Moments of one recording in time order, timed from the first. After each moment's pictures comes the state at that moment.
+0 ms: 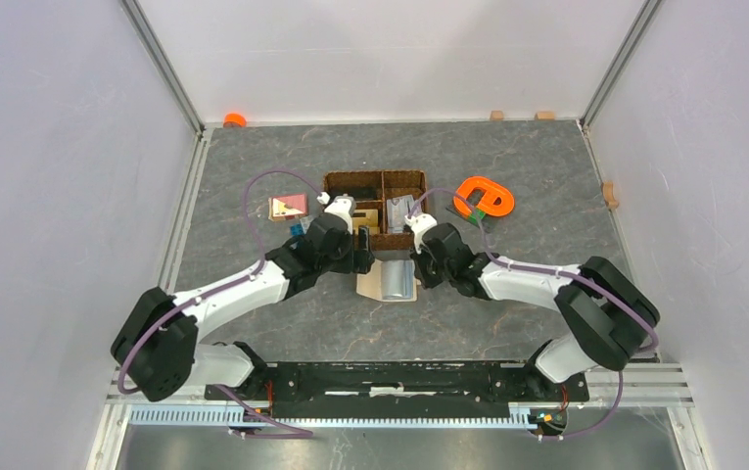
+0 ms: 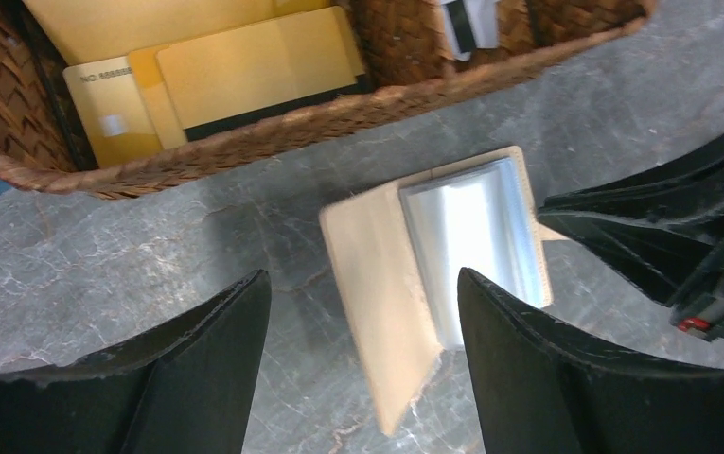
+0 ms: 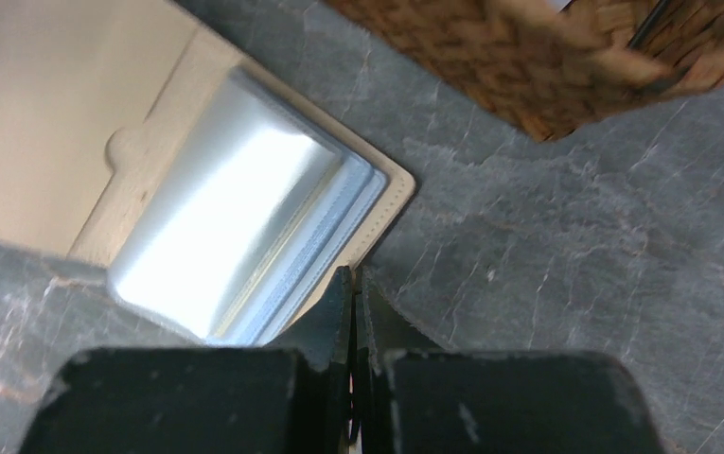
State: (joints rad) left arm -0.72 1.28 0.71 -0.12 -0.13 -0.48; right arm 0.75 1.49 0.65 0.04 0.01 0.18
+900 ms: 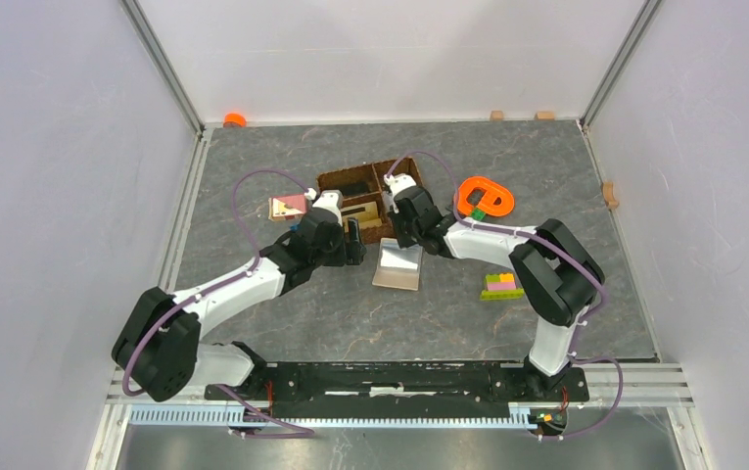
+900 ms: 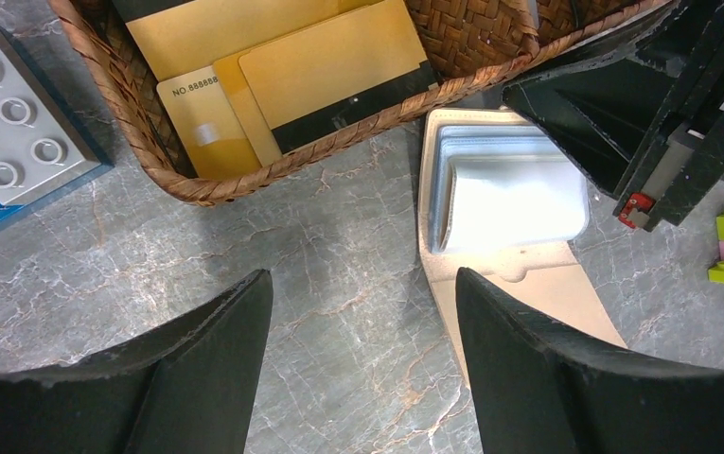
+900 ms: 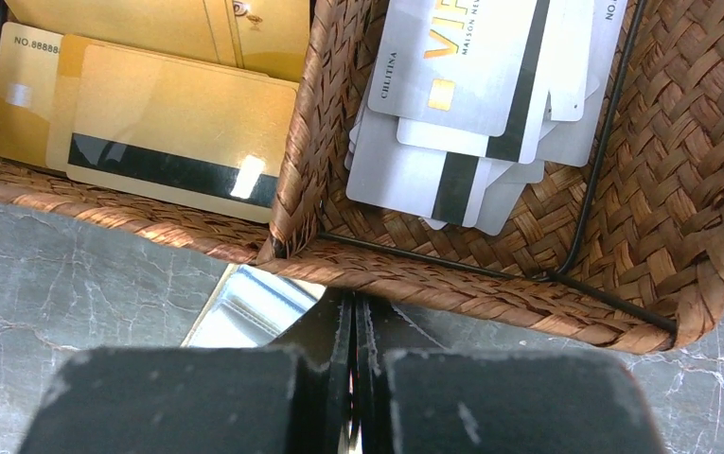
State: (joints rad) left arm -0.63 1.31 0.70 -0.09 -0.12 -0.51; right arm 0.71 1.83 1.08 -0.02 0.17 0.20
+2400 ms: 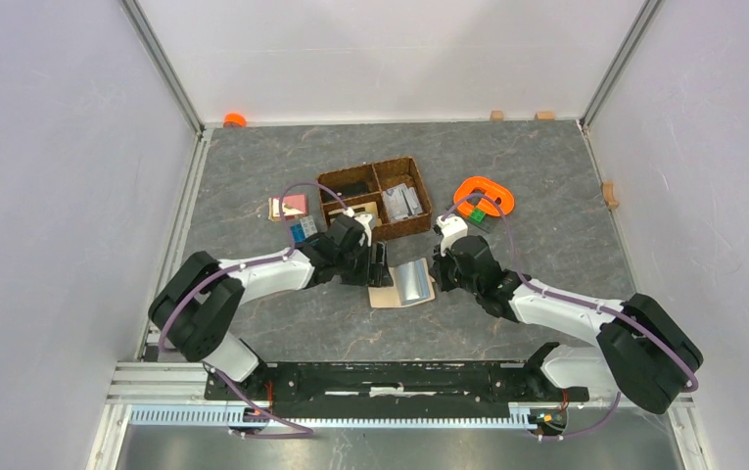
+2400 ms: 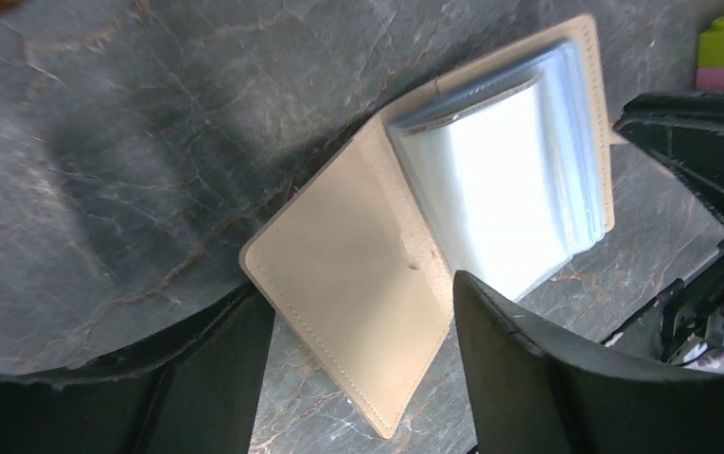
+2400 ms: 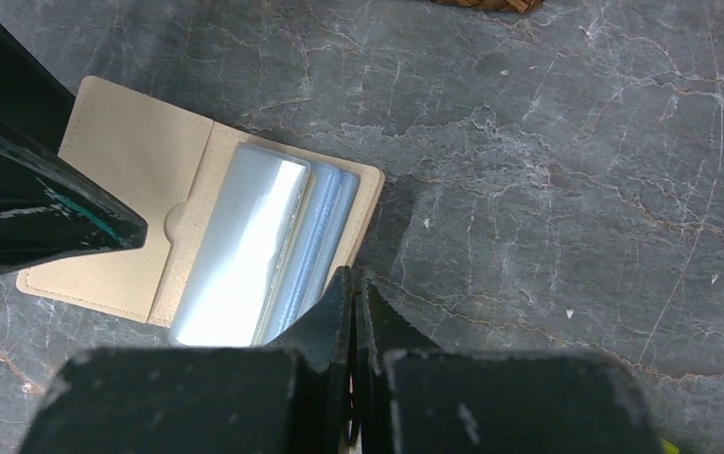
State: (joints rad) left arm -0.71 1.54 0.76 -0.09 0.19 -0.56; right arm 0.71 1.25 0.47 0.16 0.08 0.27
